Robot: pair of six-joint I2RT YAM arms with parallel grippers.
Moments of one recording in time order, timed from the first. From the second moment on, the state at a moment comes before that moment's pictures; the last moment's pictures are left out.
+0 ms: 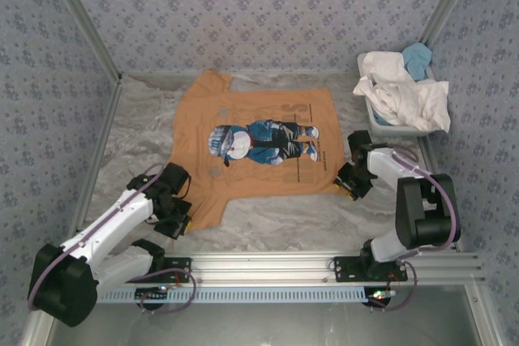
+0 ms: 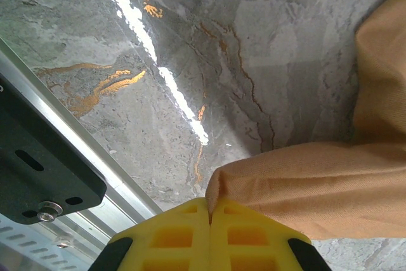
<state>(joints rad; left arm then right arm) -0.45 1.01 0.60 -1.13 0.17 -1.60 0.11 1.50 0.79 -0.79 -0.11 0.84</state>
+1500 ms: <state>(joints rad) -0.40 1.22 0.88 -1.02 0.11 -1.34 0.12 1.42 0.81 -0.88 -0.15 0.77</state>
